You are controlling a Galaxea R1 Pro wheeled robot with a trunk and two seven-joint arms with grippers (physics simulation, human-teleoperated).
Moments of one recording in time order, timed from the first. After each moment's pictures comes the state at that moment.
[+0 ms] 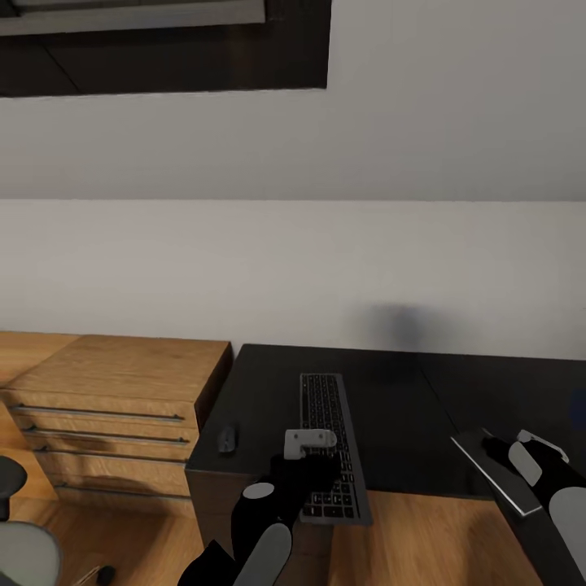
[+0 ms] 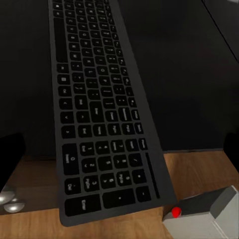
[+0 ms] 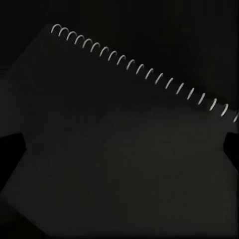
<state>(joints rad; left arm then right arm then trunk) -0.27 -0.17 -0.69 -1.62 0.66 0.68 0.71 -0.79 -0.38 -0.23 -0.30 -0.38 0.33 -0.20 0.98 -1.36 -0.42</state>
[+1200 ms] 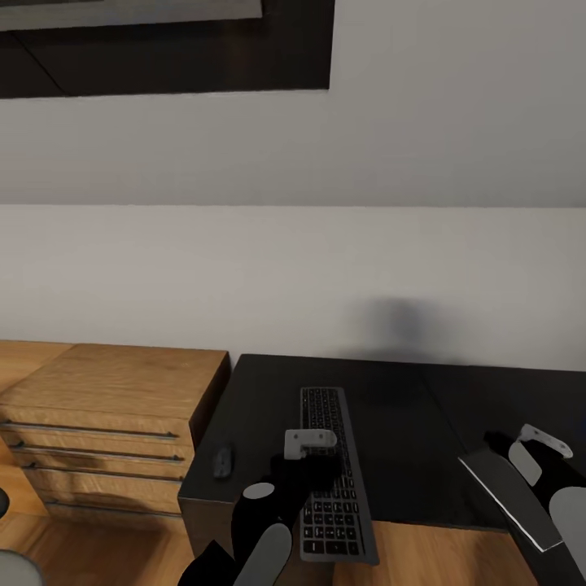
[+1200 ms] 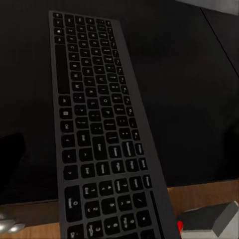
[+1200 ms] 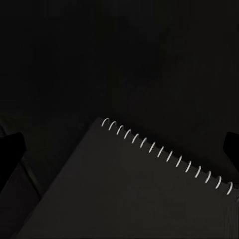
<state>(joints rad) -0.27 -0.17 -0.69 -1.62 0.66 0.68 0.71 -0.79 -0.38 -0.23 -0.30 -0.38 0.22 -0.20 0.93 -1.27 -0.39</state>
